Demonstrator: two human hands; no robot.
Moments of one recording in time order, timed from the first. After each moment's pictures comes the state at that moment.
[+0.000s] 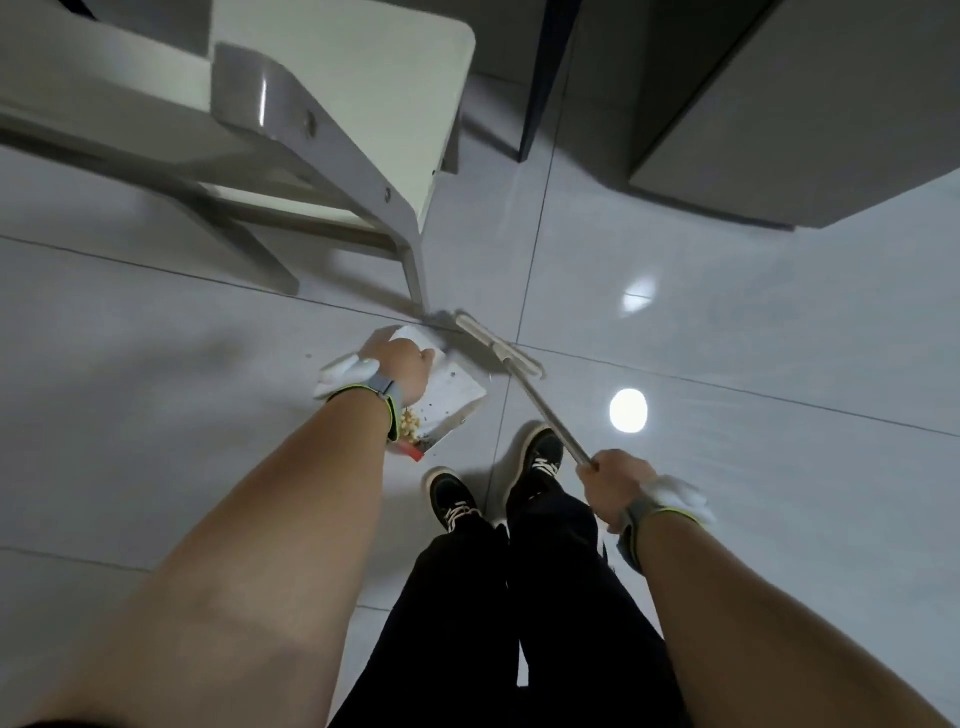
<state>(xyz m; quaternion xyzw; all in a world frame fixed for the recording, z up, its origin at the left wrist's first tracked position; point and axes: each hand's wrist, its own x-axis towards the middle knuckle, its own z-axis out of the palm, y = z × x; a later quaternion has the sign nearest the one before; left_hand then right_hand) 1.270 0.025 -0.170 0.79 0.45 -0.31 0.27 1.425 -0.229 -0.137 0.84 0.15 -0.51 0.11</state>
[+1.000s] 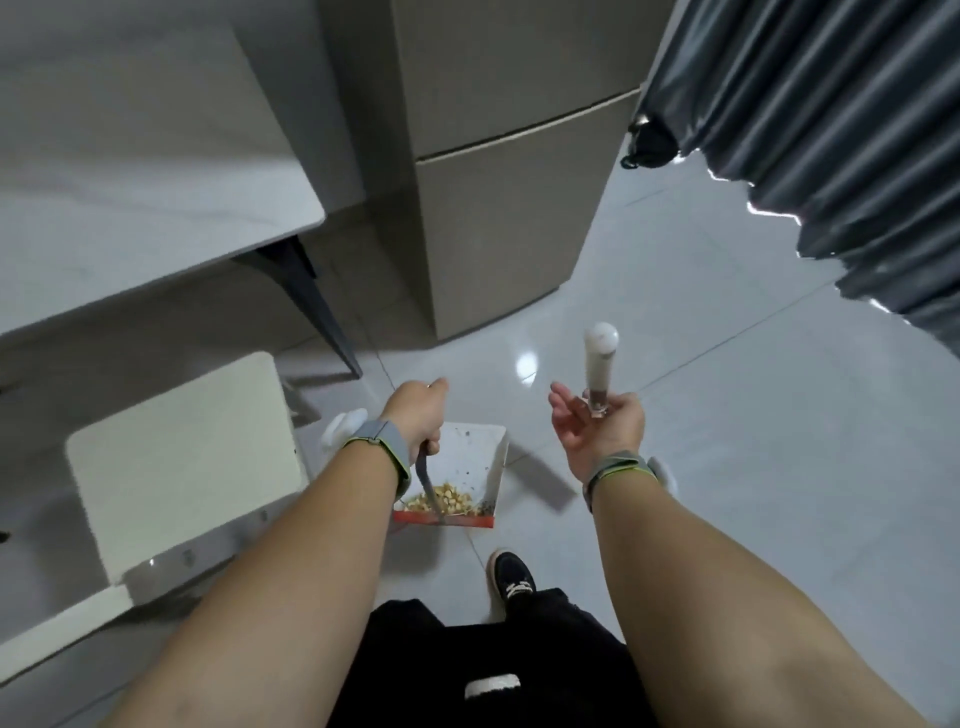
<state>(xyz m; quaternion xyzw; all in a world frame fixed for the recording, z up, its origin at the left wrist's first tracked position) 1.505 -0.020 0.059 0.68 0.38 -0.19 0.59 1.539 -0.234 0.050 0.37 -0.37 -0.16 -0.84</state>
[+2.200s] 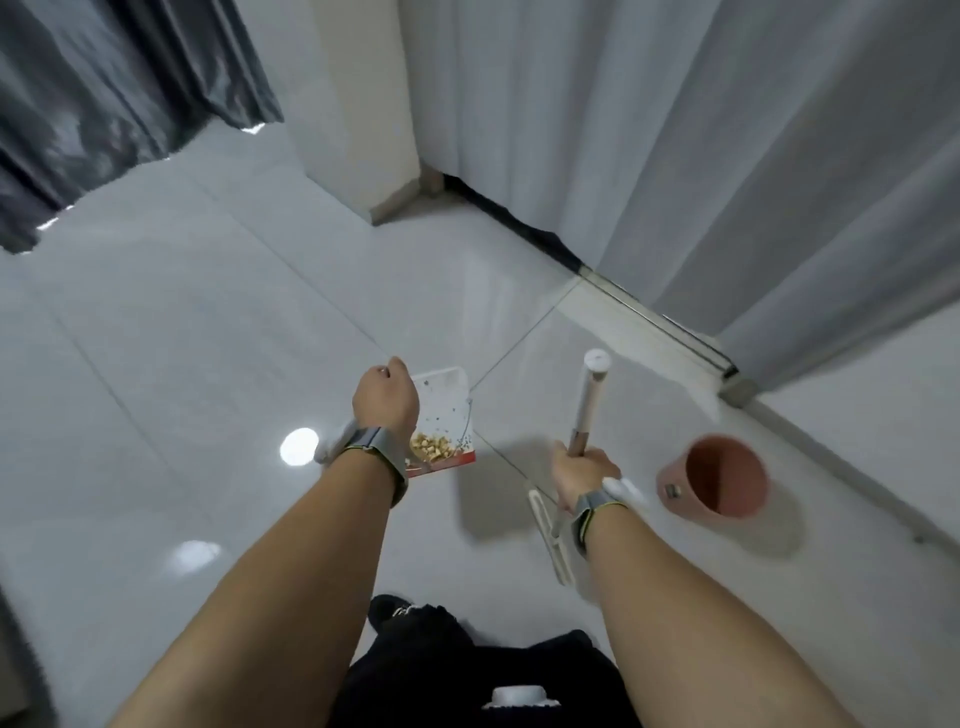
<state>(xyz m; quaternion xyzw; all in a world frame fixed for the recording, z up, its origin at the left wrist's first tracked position) 1.061 -0.197 0.067 0.81 -0.33 -0.38 0.30 0.830 -0.115 0.004 0.31 -0.86 0.08 -0.40</state>
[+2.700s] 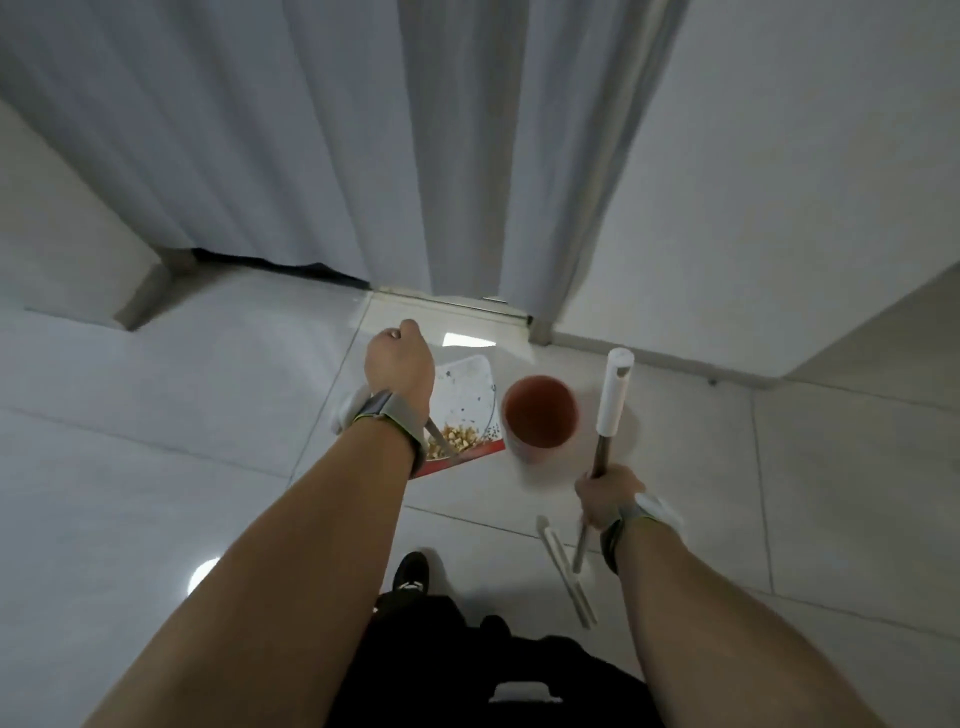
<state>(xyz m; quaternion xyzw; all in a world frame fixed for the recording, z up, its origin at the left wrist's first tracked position) 0.643 -0.146 0.113 0.67 -0.48 -0.48 0.30 0.494 0.077 0.001 0.09 -0.89 0.18 -0.41</state>
